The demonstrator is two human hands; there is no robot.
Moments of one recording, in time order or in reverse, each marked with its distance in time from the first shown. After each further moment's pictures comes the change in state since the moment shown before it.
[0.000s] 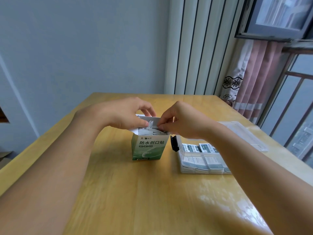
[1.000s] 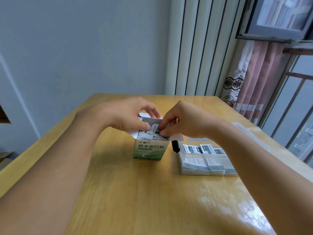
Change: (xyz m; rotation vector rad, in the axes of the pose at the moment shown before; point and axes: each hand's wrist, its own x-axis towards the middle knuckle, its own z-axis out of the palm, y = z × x) left_hand -0.007 0.011 -0.003 0.028 0.004 0.016; right_hand -0.003 -0.004 -0.011 0.052 -0.069 0.025
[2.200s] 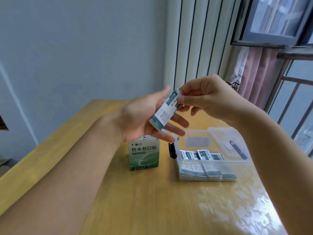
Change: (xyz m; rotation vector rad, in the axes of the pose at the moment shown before) left_hand 0.002 0.050 0.008 -1.122 -0.108 -0.015; right_hand -0.020 0.003 -0.061 0.386 0.257 -0.066
